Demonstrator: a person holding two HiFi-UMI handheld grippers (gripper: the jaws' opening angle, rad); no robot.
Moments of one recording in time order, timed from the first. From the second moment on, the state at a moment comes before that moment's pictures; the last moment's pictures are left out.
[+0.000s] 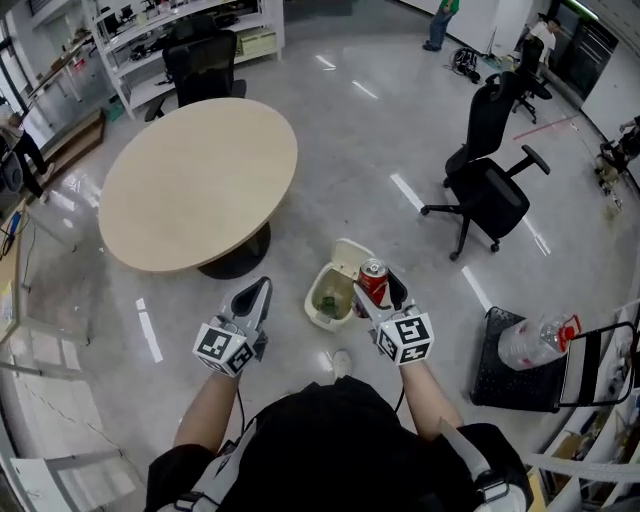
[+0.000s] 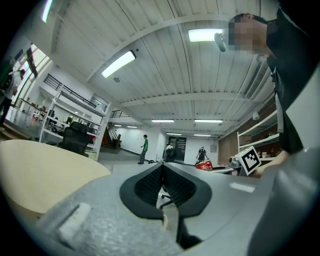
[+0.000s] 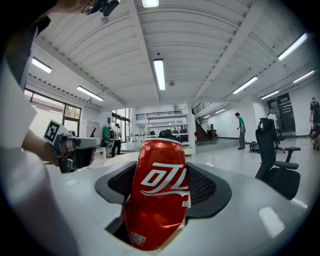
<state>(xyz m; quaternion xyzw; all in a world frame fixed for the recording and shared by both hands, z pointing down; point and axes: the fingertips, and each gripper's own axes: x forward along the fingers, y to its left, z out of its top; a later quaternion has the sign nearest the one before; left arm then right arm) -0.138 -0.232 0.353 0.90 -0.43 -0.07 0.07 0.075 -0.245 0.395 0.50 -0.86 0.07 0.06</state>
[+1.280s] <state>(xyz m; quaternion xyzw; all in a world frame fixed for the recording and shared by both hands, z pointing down) -0.061 -0.346 0.521 0.89 -0.39 0.05 0.24 0.087 -0.350 0.548 0.46 -0.85 0.19 0.16</state>
